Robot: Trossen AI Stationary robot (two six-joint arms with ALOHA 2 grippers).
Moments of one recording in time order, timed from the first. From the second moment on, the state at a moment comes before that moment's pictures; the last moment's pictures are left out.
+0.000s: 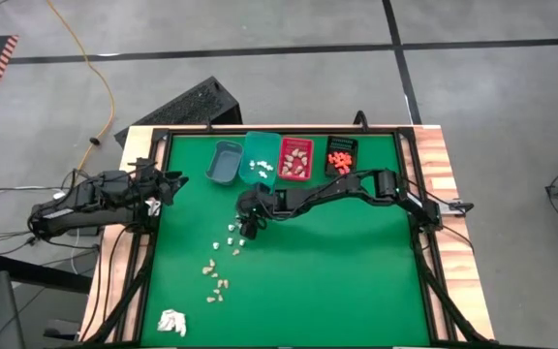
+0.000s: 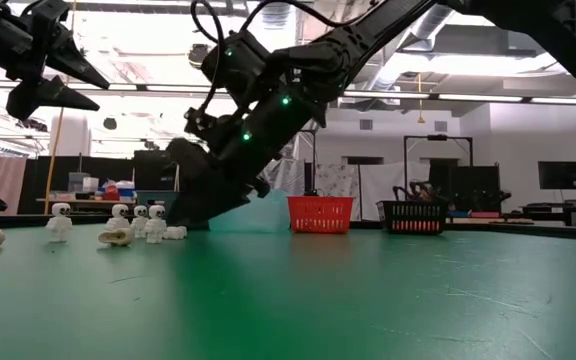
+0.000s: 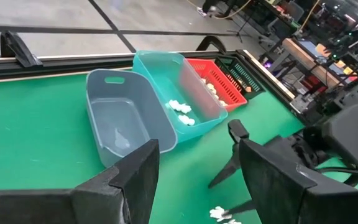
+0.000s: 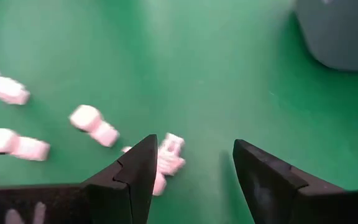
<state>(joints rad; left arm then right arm) 0.15 0.06 0.45 -0.67 -0.43 -0.67 -0.02 2.25 1.63 -0.07 0.16 0.21</state>
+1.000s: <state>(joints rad) 0.15 0.06 0.45 -0.67 -0.43 -0.68 0.00 2.18 1.61 -0.06 0.21 0.24</state>
